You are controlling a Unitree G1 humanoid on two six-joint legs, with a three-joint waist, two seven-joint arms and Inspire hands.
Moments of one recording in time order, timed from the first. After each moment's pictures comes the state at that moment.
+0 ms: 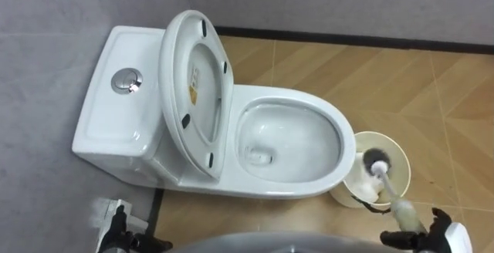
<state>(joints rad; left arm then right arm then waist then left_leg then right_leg) 0.24 0.18 0.07 1.01 0.19 -0.09 0.21 0.20 -0.21 -0.09 1.14 -0.18 -0.15 -0.62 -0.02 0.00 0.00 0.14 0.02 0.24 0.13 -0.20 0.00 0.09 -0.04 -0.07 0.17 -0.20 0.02</state>
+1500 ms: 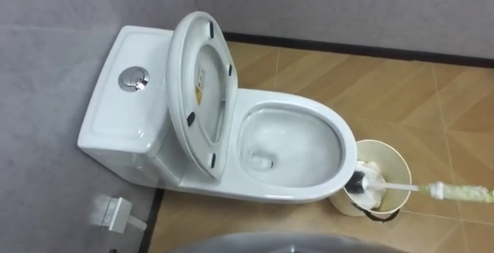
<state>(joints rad) 0.30 0.17 0.15 1.04 0.39 0.11 0.12 0.21 -0.21 -0.10 1.34 -0.08 0.09 -0.12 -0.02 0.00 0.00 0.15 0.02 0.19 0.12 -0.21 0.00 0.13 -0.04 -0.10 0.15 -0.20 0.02</state>
